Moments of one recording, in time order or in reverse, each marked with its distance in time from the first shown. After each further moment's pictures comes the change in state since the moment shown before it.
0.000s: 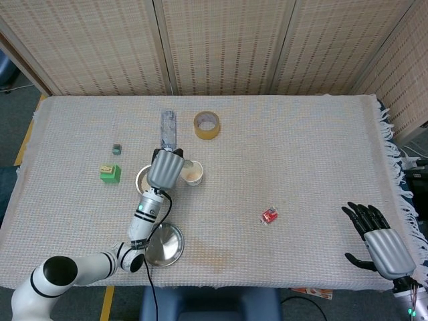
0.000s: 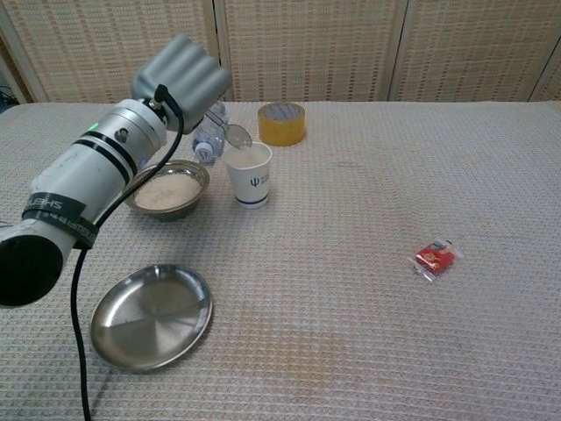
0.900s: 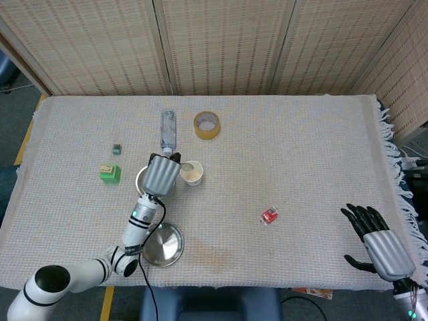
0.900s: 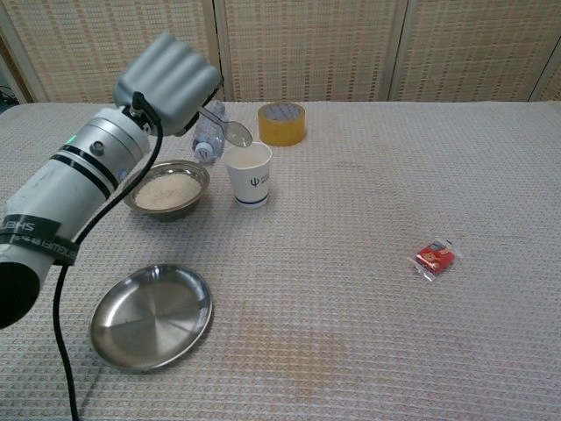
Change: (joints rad) left arm 0.117 0.010 -0.076 -0.016 0.193 0.017 -0.099; right arm -0.002 0.009 -0.010 -0.007 -0.014 -0.003 0.003
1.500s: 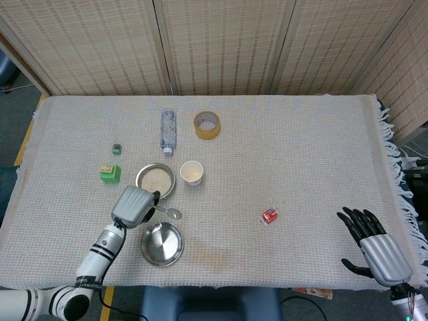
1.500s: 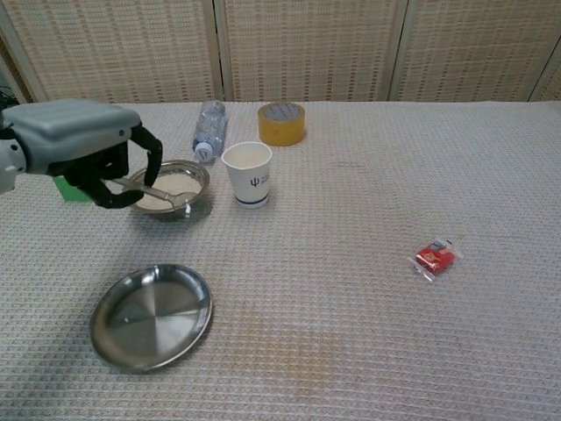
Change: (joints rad) left arm 0.219 0.541 0.064 -0.938 -0.197 -0.230 -0.202; right arm -0.021 -0.006 -0.016 -0.022 -0.044 0.036 -0.040
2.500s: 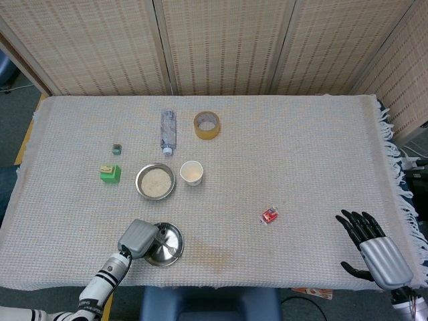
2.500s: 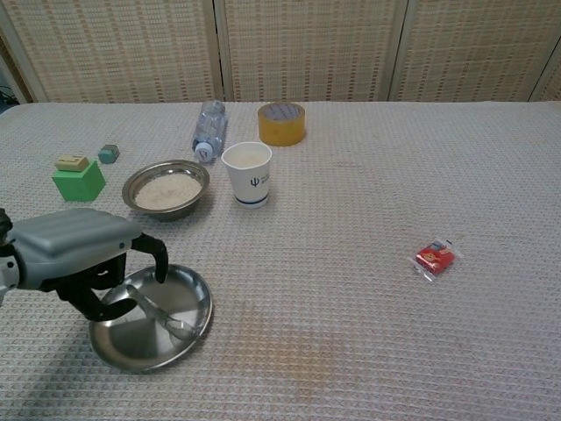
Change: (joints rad) left arm 0.075 -0.119 0.102 0.025 -0.031 -0.048 0.027; right arm -0.008 0.005 -0.010 0.007 -0.030 0.018 0.016
